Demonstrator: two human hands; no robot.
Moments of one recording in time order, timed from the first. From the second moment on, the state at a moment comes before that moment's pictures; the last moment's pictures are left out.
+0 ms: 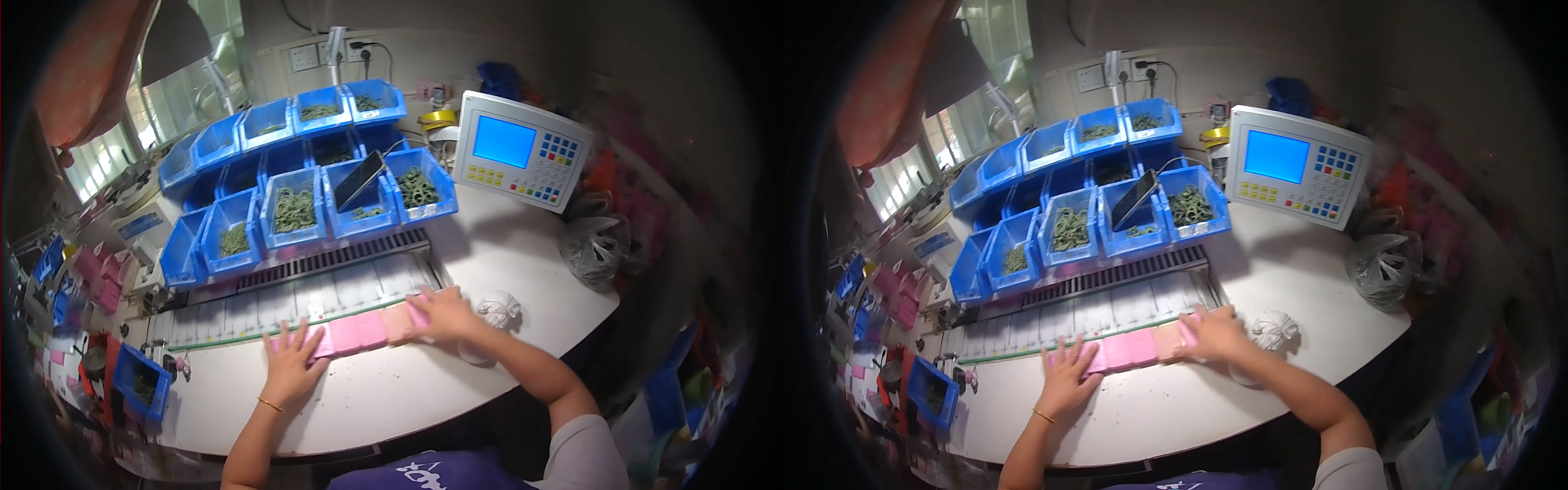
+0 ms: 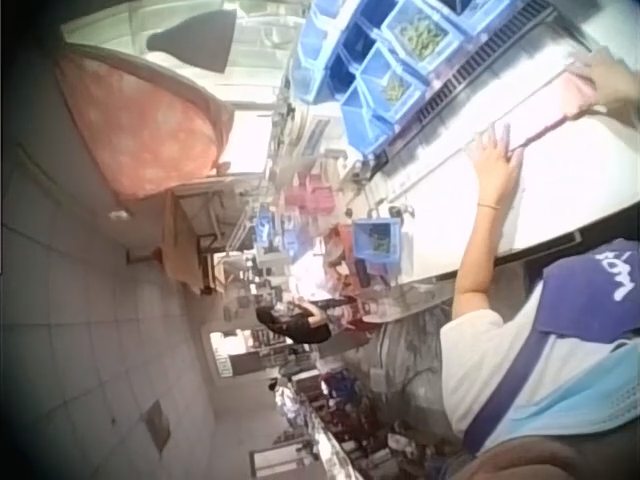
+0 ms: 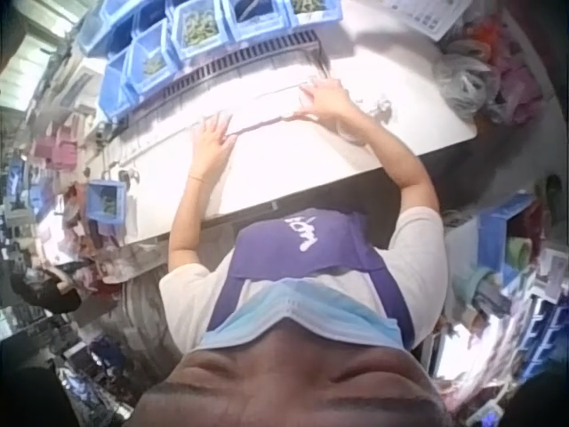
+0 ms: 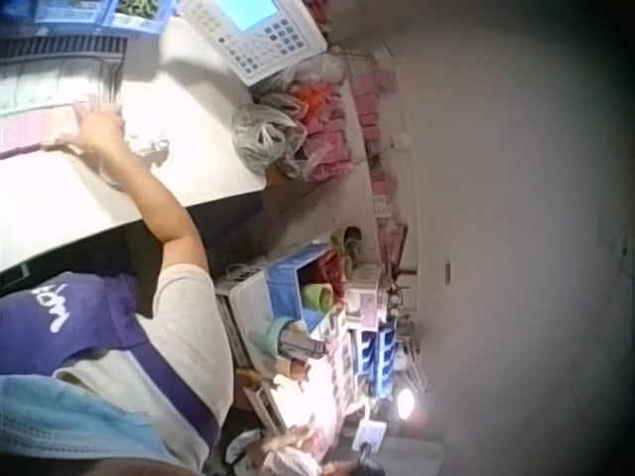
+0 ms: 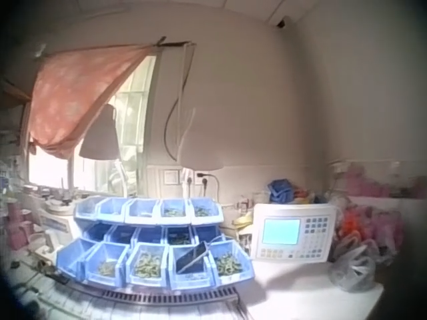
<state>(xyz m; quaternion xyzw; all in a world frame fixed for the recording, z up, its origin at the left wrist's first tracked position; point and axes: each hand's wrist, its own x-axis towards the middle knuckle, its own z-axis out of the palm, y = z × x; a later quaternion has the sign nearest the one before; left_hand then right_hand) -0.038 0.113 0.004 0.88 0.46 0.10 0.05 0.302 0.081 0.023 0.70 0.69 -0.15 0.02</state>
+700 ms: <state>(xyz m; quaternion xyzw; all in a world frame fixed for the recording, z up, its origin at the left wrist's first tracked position) -0.048 0.084 -0.019 0.84 0.51 0.17 0.01 0.288 0.018 0.024 0.71 0.66 0.11 -0.21</state>
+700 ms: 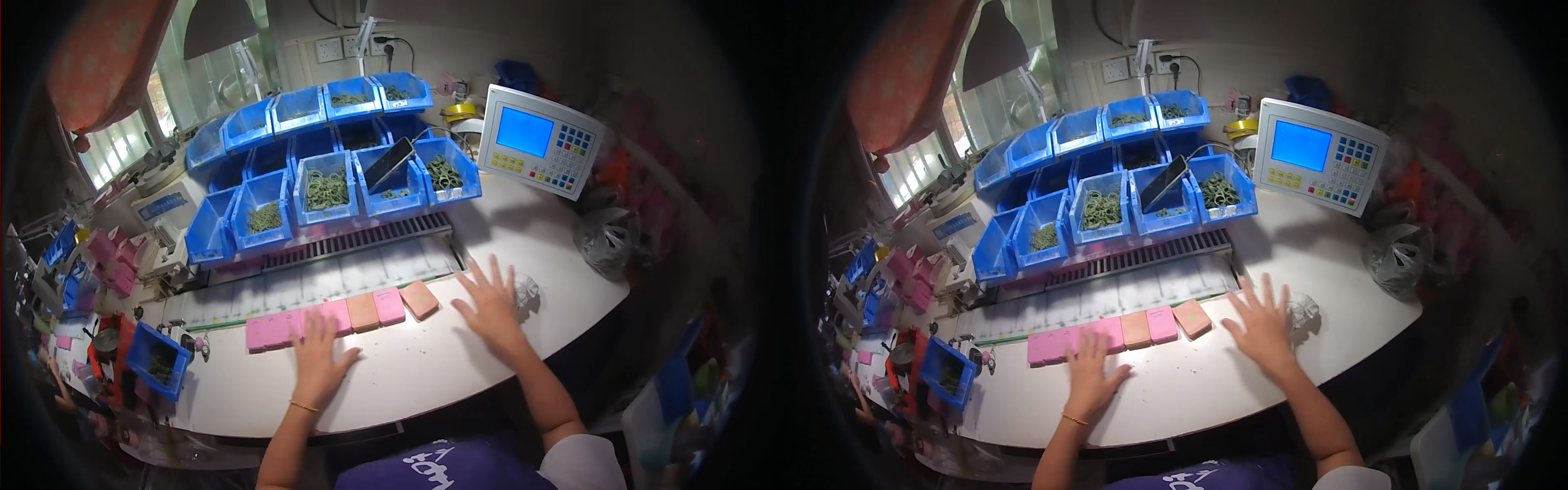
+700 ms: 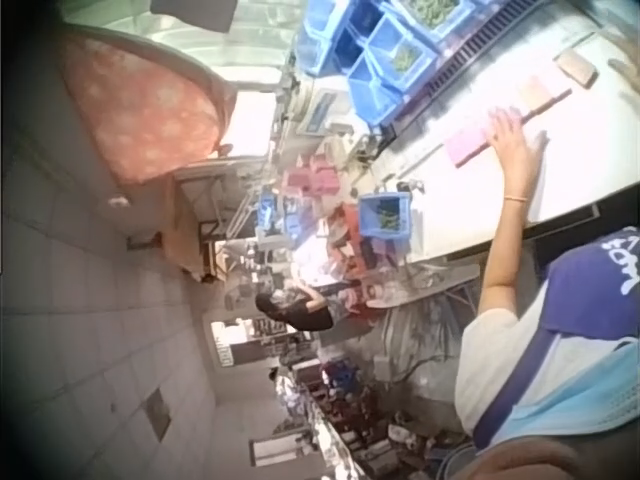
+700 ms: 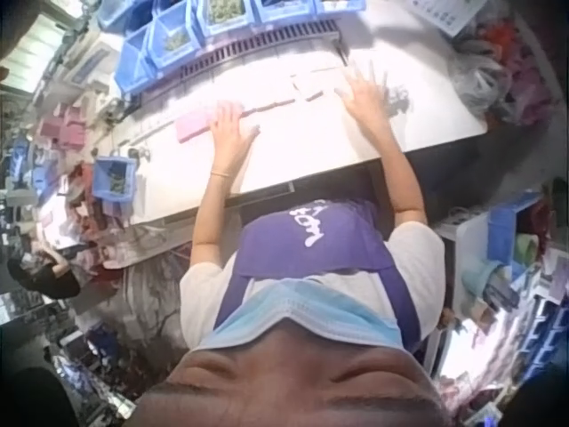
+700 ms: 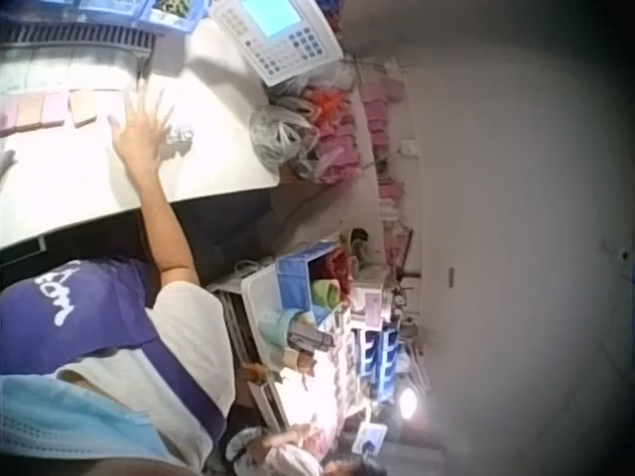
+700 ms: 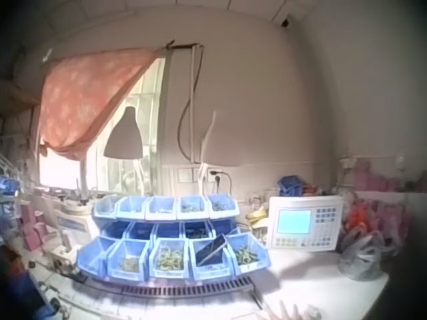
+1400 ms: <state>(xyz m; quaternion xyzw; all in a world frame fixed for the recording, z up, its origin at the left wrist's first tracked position) 0.035 0.043 -0.043 0.82 0.28 0.37 0.33 0.217 -0.020 -0.023 0.70 0.58 -0.21 -0.37</state>
